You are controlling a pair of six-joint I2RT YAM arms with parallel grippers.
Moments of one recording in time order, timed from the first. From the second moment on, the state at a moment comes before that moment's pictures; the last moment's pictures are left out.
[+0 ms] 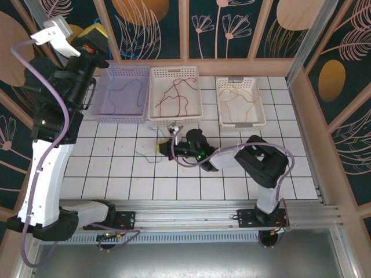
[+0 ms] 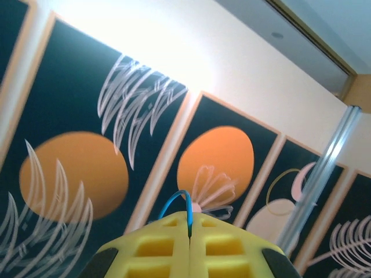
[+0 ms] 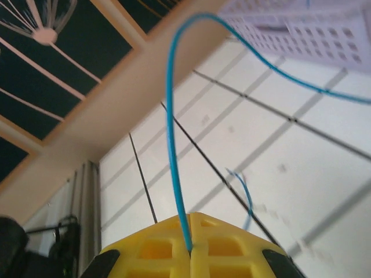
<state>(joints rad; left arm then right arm) -0.30 1.23 1.81 -0.23 0.00 -0.47 0.89 1.83 0.77 0.84 -0.43 0.55</state>
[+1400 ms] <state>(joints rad) -0.10 1.63 1.30 0.21 -0.12 -0.46 1.00 0.97 1.10 0.05 -0.30 0.22</state>
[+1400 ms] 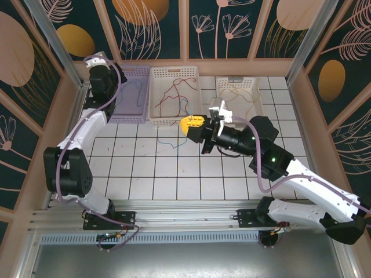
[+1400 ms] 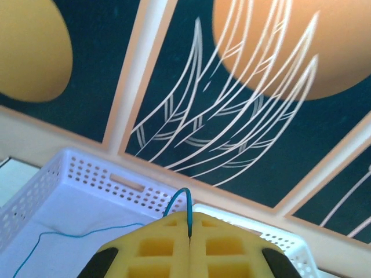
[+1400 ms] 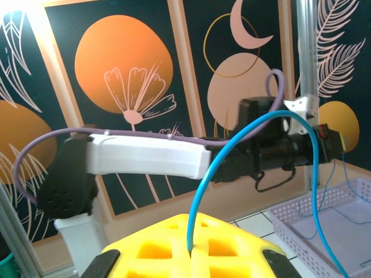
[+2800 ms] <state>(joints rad) -0.08 1.27 1.24 -0.02 -0.19 -0.63 0.75 1.52 1.62 0.00 -0.55 0.23</state>
